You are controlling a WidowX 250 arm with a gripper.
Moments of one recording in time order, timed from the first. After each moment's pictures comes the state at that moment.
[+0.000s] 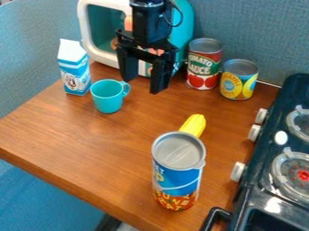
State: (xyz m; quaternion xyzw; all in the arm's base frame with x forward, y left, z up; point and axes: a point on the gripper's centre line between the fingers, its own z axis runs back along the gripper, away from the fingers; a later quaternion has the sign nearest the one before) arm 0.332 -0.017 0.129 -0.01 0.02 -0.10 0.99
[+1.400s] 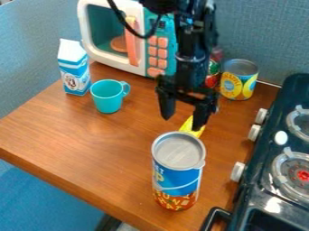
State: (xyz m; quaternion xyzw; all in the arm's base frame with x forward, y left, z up) arm 0.360 -0.073 0.057 -0.01 0.02 -0.07 1.00
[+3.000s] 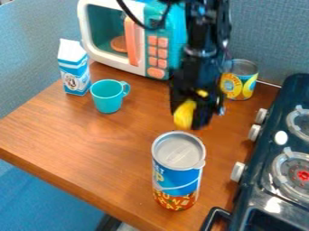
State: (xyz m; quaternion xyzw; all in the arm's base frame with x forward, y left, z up) arm 0.351 -0.079 0.087 0.00 0.01 -0.18 0.98
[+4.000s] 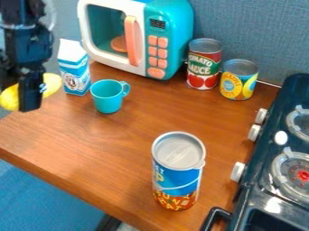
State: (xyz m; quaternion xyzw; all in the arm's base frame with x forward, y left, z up) arm 0.240 0.133 0.097 0.00 0.12 -0.08 0.99
